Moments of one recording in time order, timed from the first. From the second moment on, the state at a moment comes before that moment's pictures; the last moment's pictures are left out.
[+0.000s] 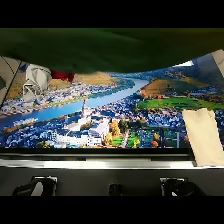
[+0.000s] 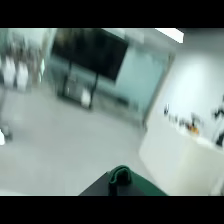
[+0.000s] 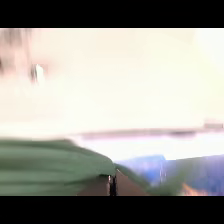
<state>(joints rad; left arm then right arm) 0.28 -0.58 1.52 0.98 -0.74 -1.57 0.38 -0.74 1.78 -2.03 1.14 1.87</state>
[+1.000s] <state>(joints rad) 0.35 -0.72 1.17 0.98 -0.88 -1.48 0.38 -0.91 1.30 -1.86 1.42 1.92</state>
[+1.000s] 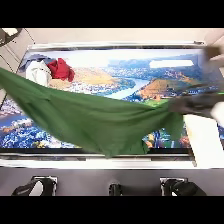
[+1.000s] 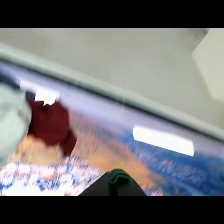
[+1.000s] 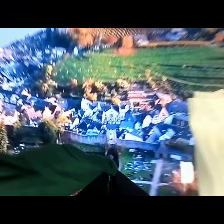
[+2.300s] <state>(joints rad) 0.21 -1.31 1.14 0.94 -0.91 -1.40 -0.18 -1.35 1.46 -1.50 1.07 1.83</state>
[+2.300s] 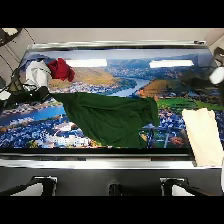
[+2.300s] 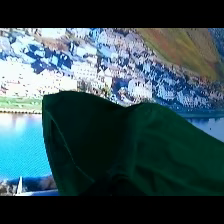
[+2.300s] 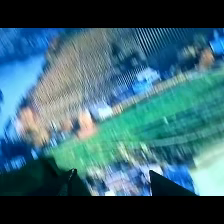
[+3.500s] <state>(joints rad) -0.04 -1.28 0.75 0.85 -1.10 -1.41 -0.27 -1.33 1.18 -1.22 1.44 1.53</state>
